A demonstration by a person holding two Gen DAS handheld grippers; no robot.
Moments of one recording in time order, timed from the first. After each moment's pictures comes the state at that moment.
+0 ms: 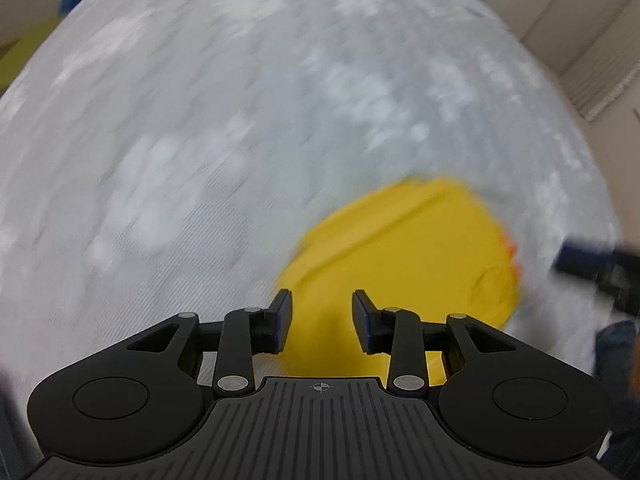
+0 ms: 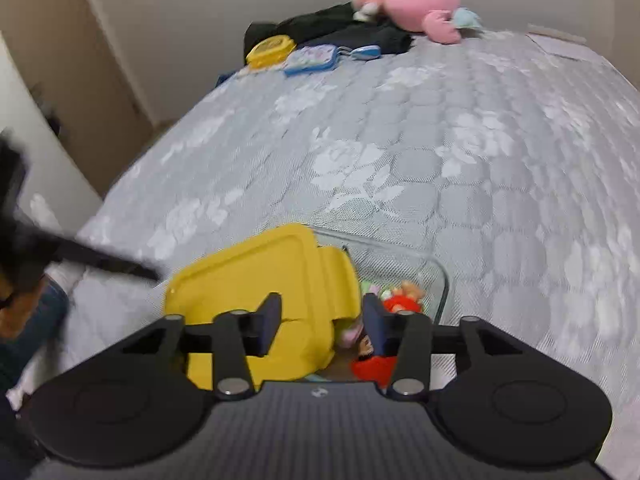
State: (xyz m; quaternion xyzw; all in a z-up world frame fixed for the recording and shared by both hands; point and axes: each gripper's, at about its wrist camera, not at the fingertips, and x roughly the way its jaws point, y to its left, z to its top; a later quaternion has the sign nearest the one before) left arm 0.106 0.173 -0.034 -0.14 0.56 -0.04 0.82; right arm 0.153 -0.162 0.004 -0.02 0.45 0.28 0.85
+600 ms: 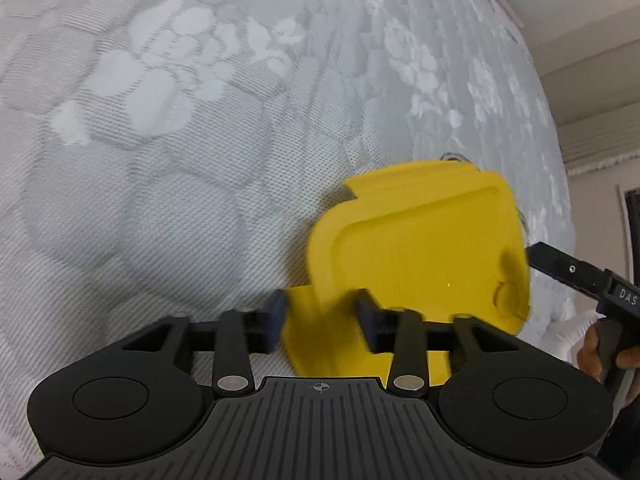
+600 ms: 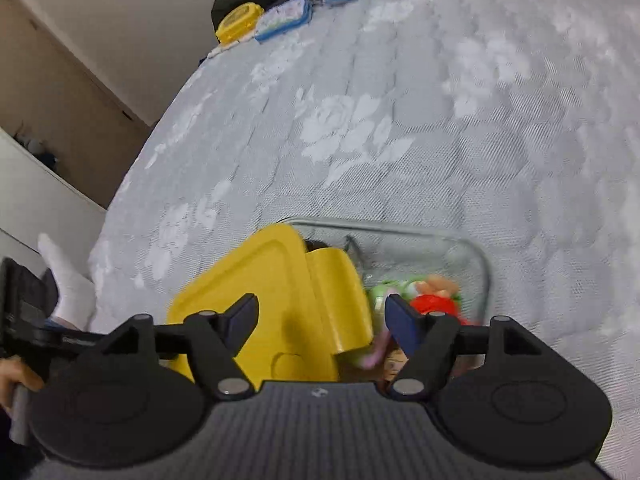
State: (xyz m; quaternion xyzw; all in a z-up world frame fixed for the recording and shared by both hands) left arm 0.137 0.196 -0.104 -0.29 0.59 -0.06 0.75; right arm 0.218 -0.150 -0.050 0.10 0.54 0.27 0.79
